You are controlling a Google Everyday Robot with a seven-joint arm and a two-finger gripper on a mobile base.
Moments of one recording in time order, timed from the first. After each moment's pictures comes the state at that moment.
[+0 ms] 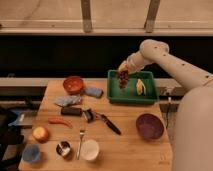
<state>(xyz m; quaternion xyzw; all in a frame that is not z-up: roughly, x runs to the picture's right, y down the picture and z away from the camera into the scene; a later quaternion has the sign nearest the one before) 0.123 -0.118 0.828 -0.23 -0.06 0.76 0.60</state>
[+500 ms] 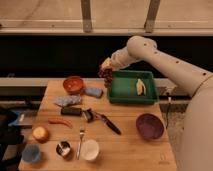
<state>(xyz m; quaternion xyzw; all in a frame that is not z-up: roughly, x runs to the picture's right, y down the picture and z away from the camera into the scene) 0.010 -0.120 0.781 -0.28 -0.13 0.70 0.64</state>
